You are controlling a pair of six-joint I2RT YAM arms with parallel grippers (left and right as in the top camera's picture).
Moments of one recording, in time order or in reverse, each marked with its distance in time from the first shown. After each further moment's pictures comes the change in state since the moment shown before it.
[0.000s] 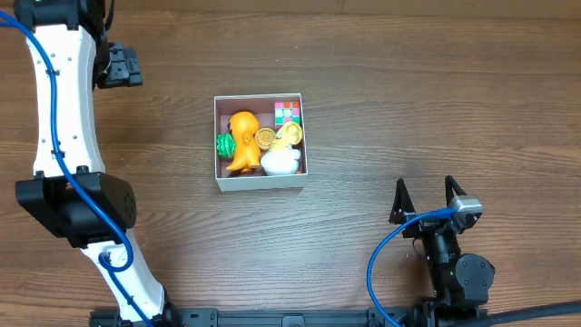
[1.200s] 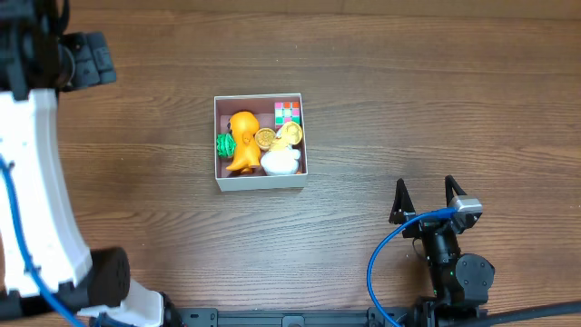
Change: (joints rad) left arm -0.005 -0.367 0.007 -0.001 0.000 0.000; right arm 0.000 0.000 0.000 0.000 0.000 0.000
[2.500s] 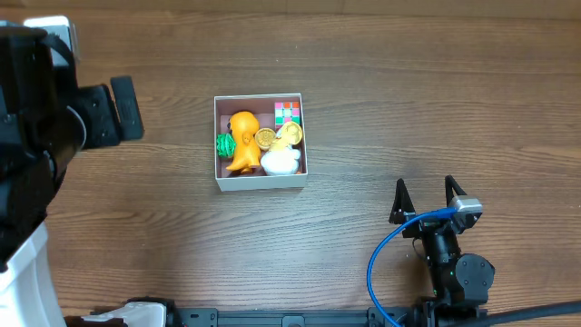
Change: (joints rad) left arm -0.192 -0.292 0.002 -0.051 0.102 0.000; right arm 0.000 0.000 0.000 0.000 0.000 0.000
